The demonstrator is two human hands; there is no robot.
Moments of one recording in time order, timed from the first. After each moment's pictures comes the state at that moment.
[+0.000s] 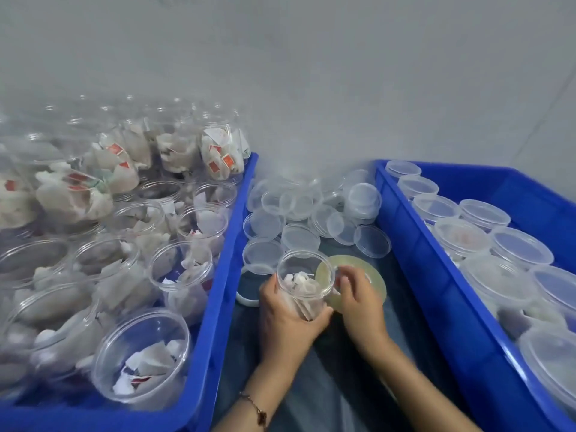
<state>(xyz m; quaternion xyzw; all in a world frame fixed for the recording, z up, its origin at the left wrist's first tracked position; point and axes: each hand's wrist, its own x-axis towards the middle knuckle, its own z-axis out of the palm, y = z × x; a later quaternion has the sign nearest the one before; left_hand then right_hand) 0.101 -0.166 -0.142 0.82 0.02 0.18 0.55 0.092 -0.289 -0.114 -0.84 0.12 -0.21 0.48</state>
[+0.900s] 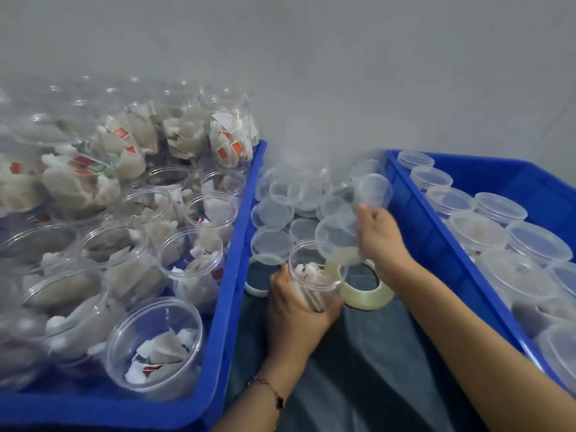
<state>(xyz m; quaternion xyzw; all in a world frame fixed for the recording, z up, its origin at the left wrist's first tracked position) 0.097 -0.162 -0.134 0.84 -0.03 0.19 0.52 0.141 -0.294 -0.024 -0.80 0.19 -0.14 0.56</state>
